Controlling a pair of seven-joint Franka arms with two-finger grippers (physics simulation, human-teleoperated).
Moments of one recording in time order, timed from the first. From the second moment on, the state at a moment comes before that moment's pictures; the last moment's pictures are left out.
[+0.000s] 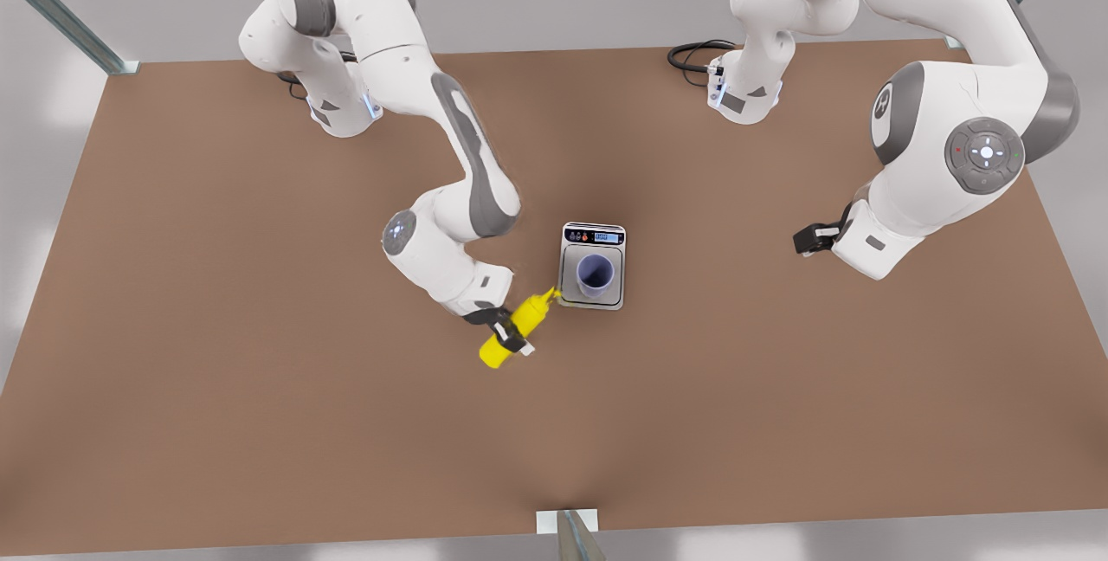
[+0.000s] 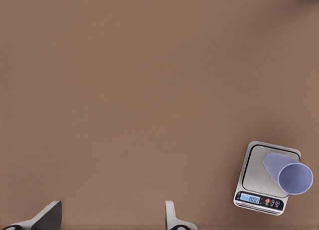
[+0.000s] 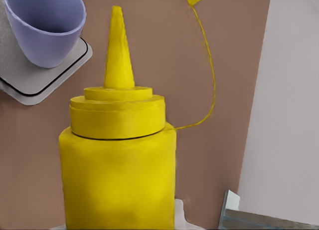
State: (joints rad) left arm -0.27 0.33 0.09 -1.18 0.02 1.36 -0.26; right arm 1.04 0.70 -0.66 -1.56 1.18 2.38 -2.24
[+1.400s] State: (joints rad) left arm -0.27 0.35 0.09 -1.18 0.03 1.34 -0.29; right arm 0.26 0.72 -0.39 -1.85 1.48 1.39 -2.81
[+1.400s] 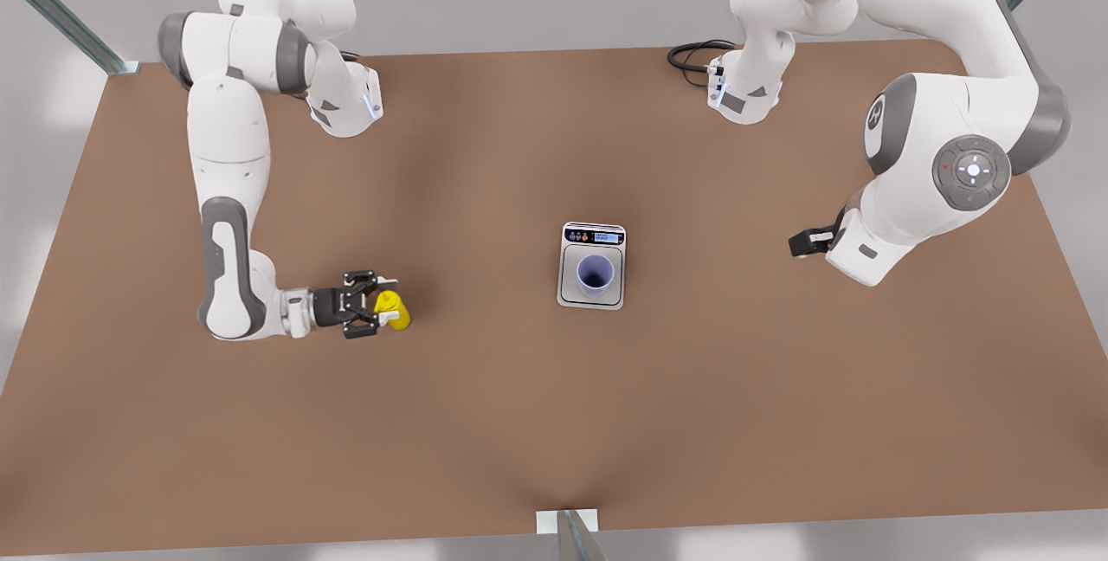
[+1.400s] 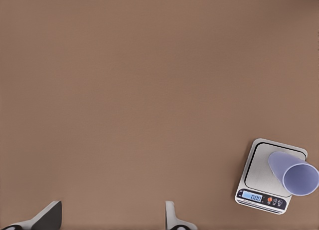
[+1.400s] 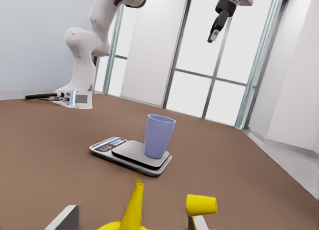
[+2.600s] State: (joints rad) left arm -0.27 0.35 0.09 -1.18 0.03 1.34 -0.29; right arm 0.28 0.25 -0.39 -1.78 0.77 1.87 -1.15
